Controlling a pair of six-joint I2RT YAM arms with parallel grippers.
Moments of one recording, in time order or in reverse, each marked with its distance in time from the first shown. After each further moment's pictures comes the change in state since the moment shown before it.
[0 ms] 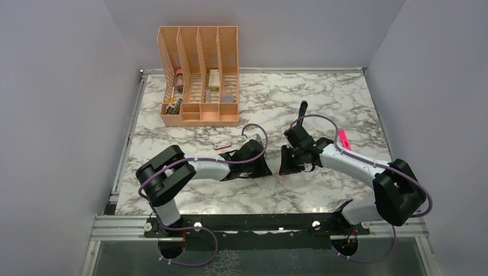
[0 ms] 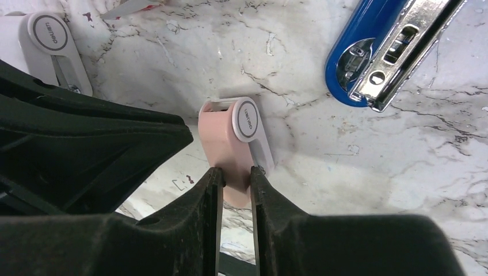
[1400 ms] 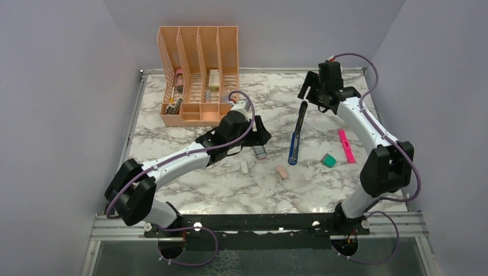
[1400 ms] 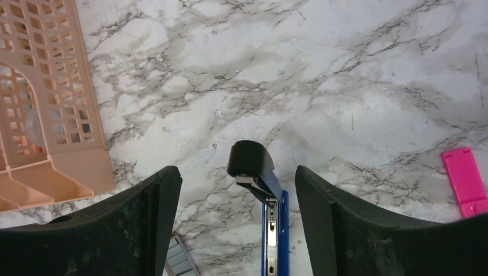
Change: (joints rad) left arm 0.161 -0.277 0.153 -0.132 -0.083 0.335; right arm -0.415 0.209 0.636 0.020 0.244 -0.059
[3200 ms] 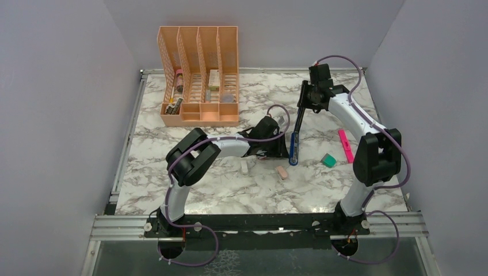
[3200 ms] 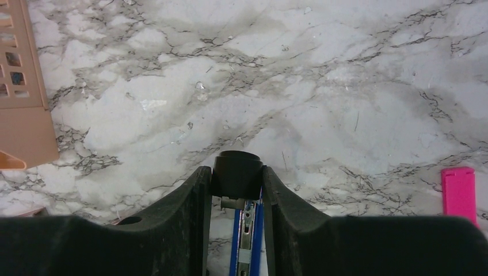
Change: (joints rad) left arm -0.062 0.603 0.299 0.049 0.301 -0.006; right arm 0.026 0.165 0.065 -0.047 -0.068 -0.161
